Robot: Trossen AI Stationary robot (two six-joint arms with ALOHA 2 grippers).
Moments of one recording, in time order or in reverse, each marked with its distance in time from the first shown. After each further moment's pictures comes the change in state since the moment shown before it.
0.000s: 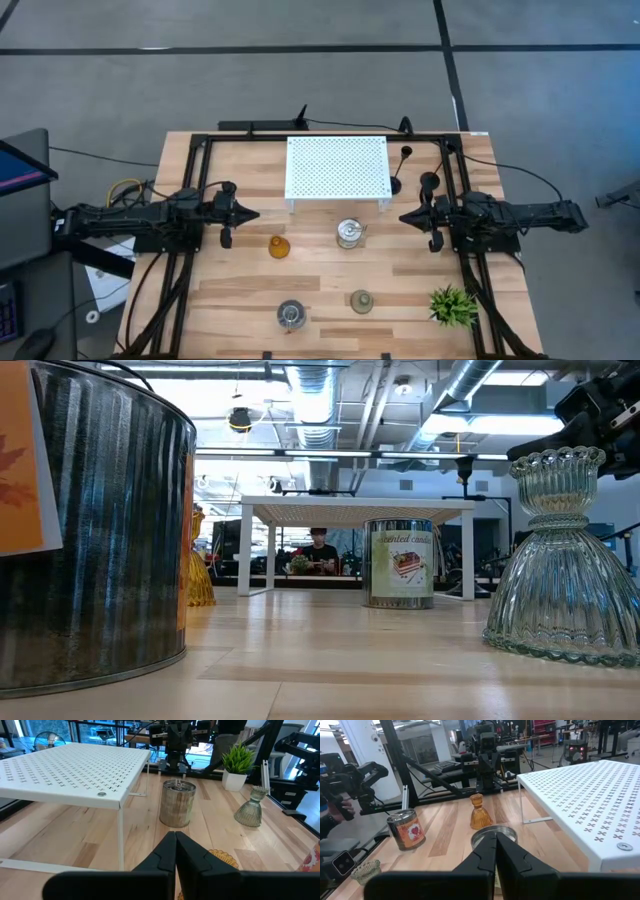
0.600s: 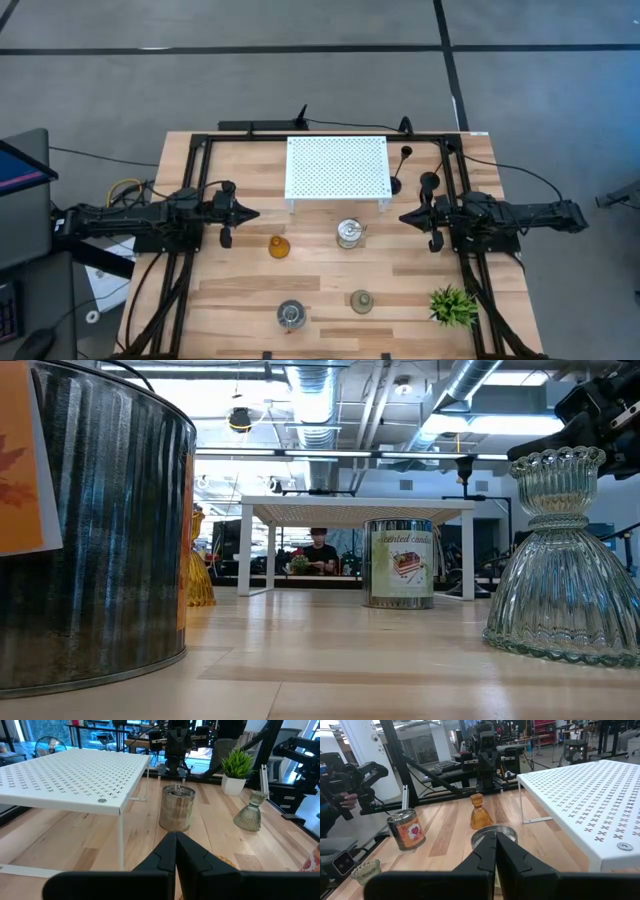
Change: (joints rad) left arm 0.000 0.000 0.000 0.022 0.000 0.000; right arm 0.000 0.000 0.001 -0.001 0.000 0.000
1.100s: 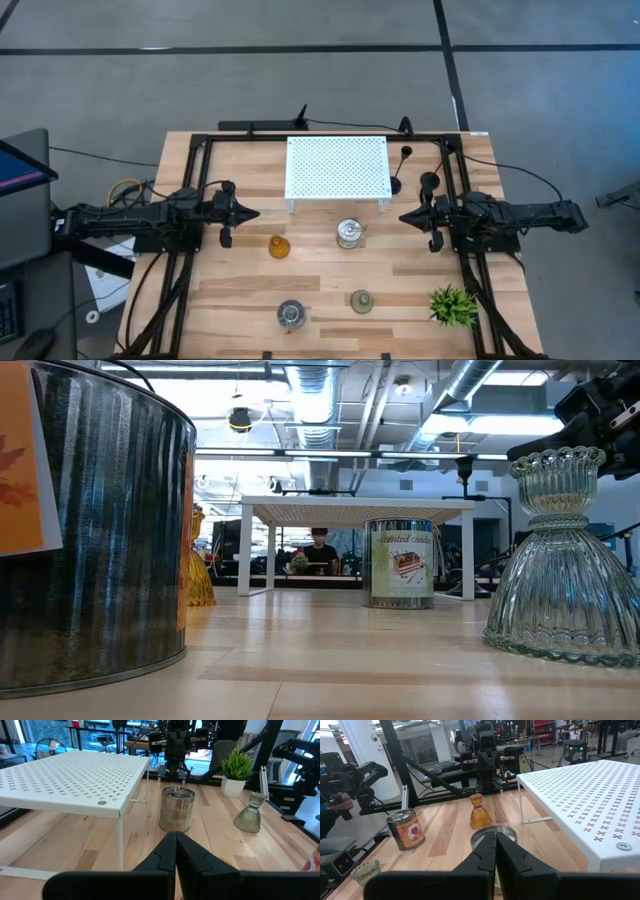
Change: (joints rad) left arm 0.000 0.000 0.000 0.008 0.000 0.000; right arm -0.002 0.000 0.000 0.000 0.000 0.000
